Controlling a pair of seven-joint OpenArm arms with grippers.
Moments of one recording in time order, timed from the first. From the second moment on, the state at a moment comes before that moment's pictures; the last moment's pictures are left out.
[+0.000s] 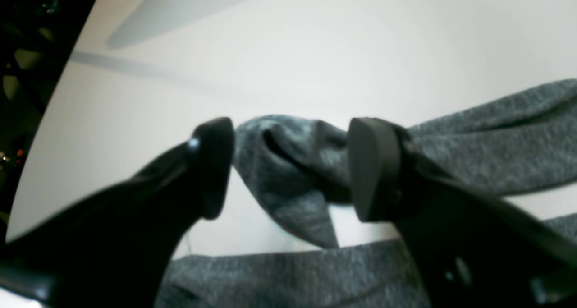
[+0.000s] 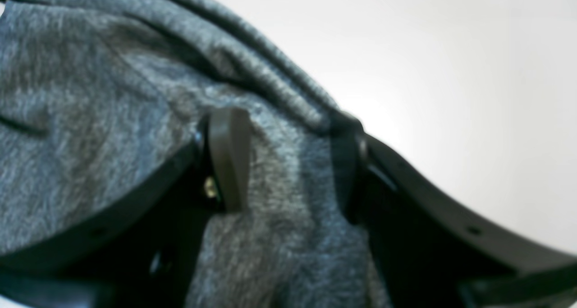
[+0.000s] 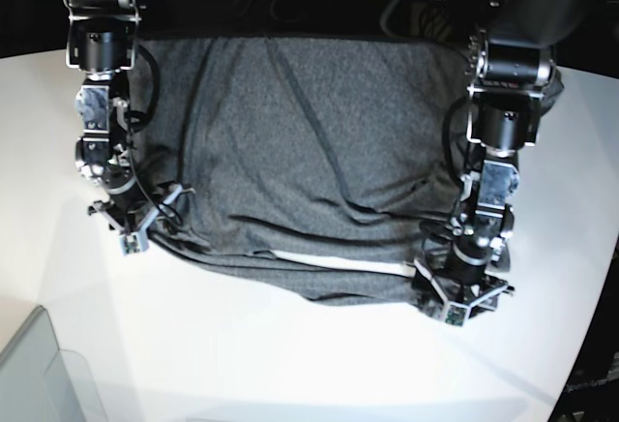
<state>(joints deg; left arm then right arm) -28.4 -10.0 3.7 44.2 9.5 -9.0 -0.9 9.9 11.2 7.7 61.6 -1.9 20.5 -15.4</state>
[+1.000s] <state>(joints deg) -30.0 -6.5 1.0 31.1 8.9 -8.8 -2.6 10.1 10.2 7.7 61.5 -2.0 20.5 -15.3</state>
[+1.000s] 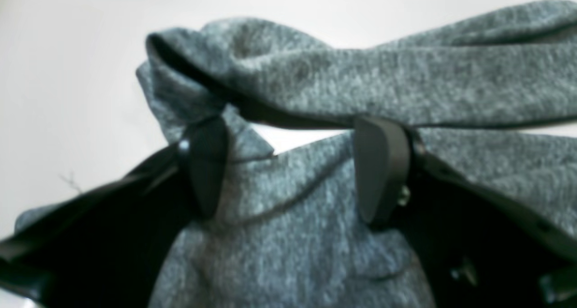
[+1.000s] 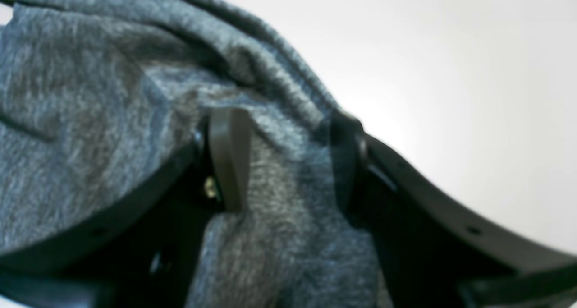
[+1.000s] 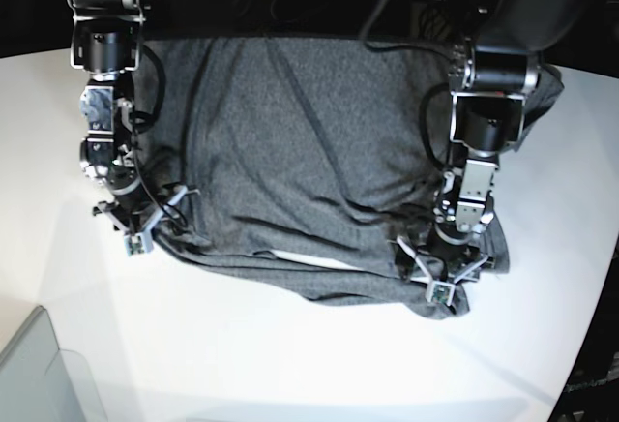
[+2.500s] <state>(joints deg) -35.3 -6.7 -11.5 21.7 9.3 -9.2 -8.4 9.9 10.2 7.7 61.5 -2.0 20.5 -15.0</state>
